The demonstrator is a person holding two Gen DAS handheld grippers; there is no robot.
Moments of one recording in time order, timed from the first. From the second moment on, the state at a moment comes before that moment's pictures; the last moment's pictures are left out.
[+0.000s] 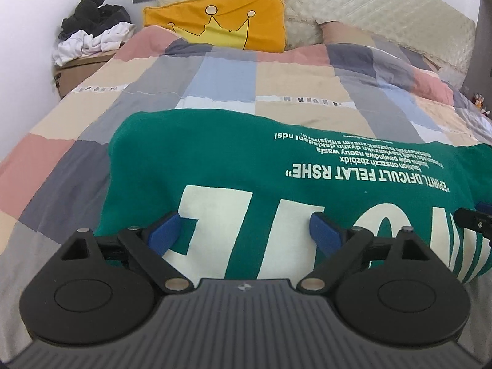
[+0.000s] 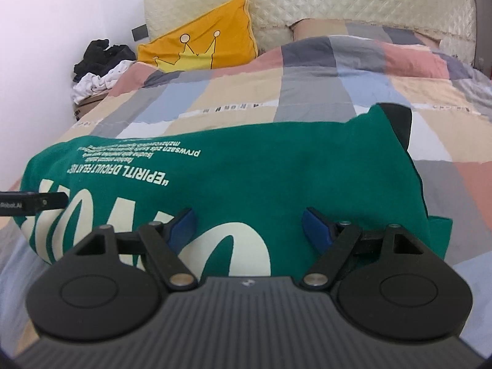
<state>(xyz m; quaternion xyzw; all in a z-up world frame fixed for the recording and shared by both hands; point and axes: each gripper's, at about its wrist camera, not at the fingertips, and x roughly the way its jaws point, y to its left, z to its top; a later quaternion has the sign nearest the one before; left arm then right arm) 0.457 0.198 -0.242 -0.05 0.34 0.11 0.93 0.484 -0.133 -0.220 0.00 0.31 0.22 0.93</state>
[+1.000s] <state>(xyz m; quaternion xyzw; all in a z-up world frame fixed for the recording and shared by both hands) 0.339 0.170 -0.220 -0.18 0.29 0.12 0.93 0.389 -0.163 -0.196 0.17 0.31 0.19 0.92</state>
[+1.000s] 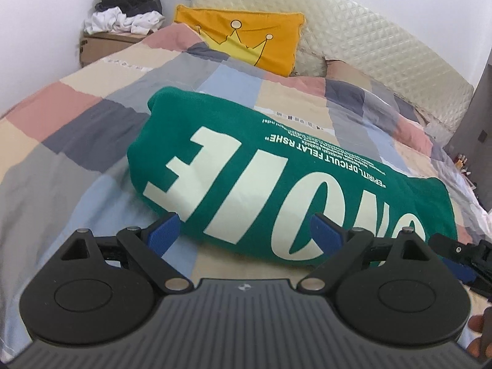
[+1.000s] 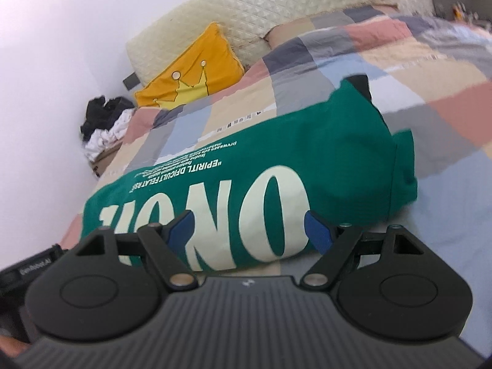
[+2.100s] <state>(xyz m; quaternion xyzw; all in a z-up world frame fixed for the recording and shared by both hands) 0.382 0.263 -0.337 -0.61 0.25 0.07 0.75 0.443 -0.182 -0.292 0.45 0.40 0.17 0.78</state>
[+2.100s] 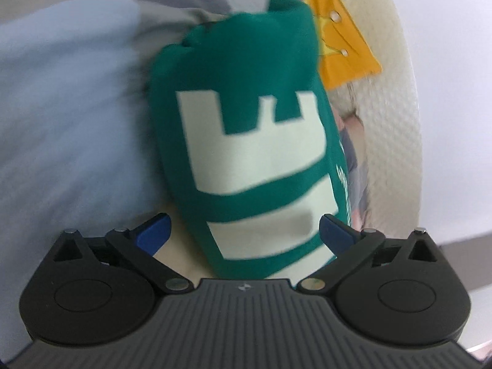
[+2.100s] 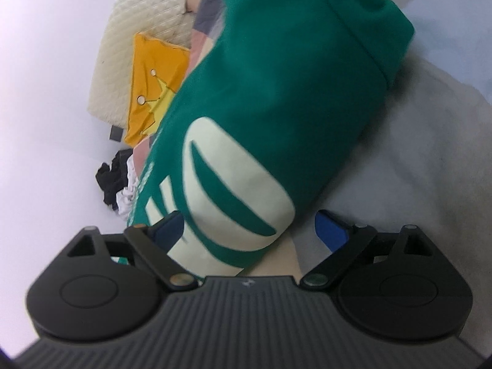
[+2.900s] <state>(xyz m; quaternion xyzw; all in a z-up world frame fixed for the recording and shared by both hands) 0.452 0.288 -0.353 -0.66 0.22 0.11 0.71 0.487 -0.192 -0.312 0.59 0.34 0.12 0.72</state>
